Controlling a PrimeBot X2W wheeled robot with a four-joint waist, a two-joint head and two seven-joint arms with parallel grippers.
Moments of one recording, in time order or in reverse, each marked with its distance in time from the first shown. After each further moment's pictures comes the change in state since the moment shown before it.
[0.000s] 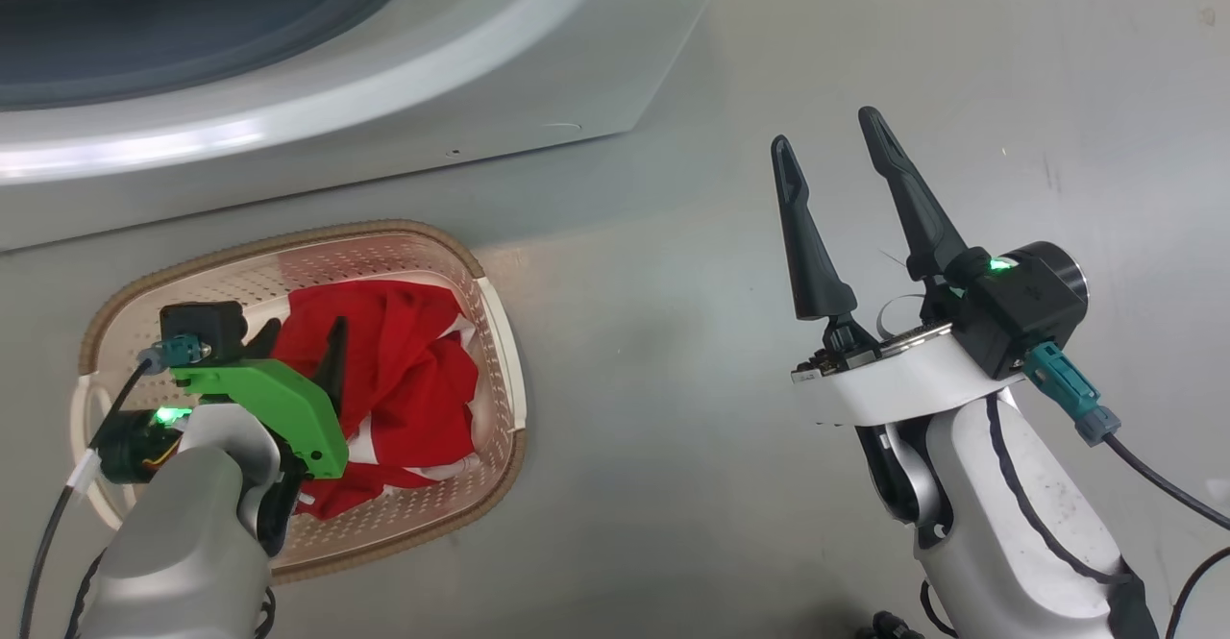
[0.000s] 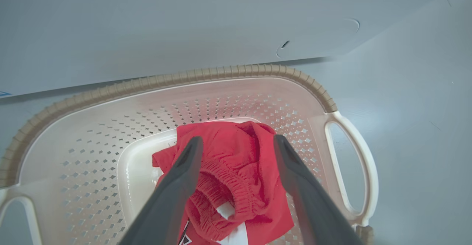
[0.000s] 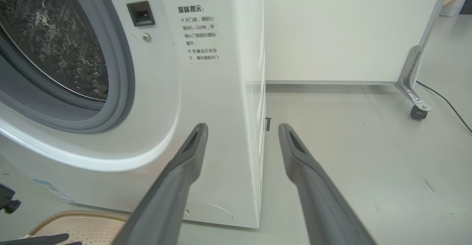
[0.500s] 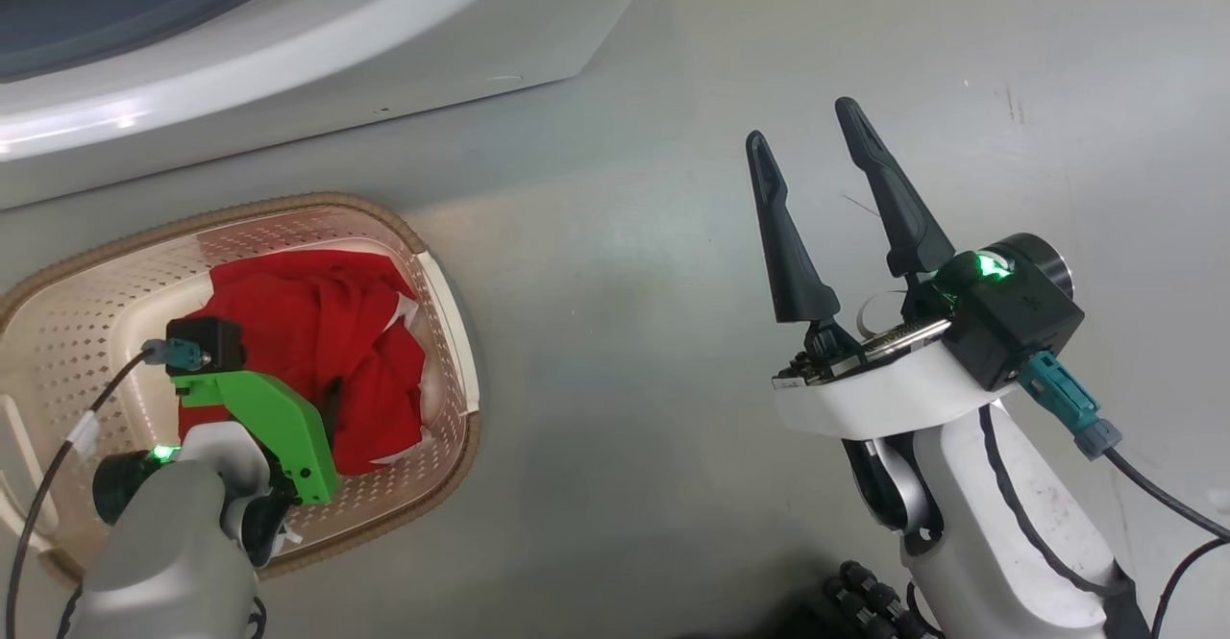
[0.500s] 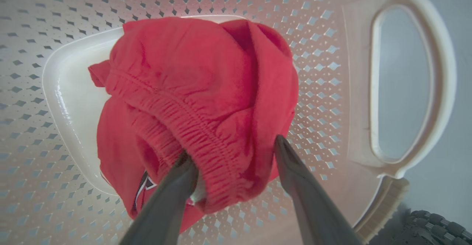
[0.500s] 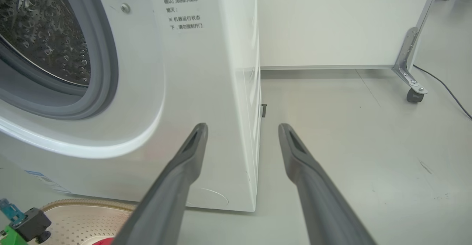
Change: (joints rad) left arm 0.014 0.005 0.034 0.019 -0.030 0.000 0.237; right arm -0.001 0.001 0.036 -0.056 0.012 -0.001 0.000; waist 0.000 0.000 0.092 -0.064
